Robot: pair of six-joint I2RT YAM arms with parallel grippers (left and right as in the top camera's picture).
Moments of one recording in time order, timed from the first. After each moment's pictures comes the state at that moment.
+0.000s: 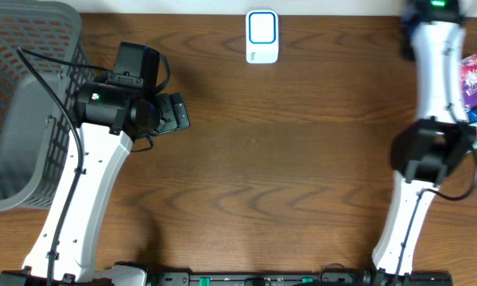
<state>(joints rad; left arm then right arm) -0.20 1.47 1.51 -1.24 -0.06 -0.46 -0.16 2.45 2.56 -1.36 0.63 0.21</state>
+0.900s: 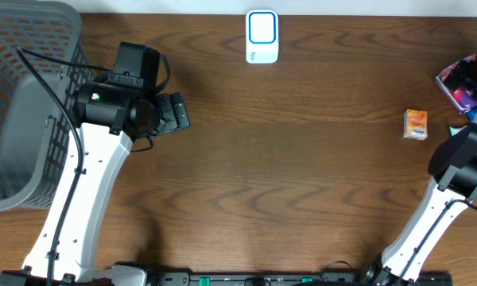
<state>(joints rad) -0.20 1.47 1.51 -1.24 -0.06 -0.46 -0.44 2.41 2.45 -1.44 0.33 0.37</state>
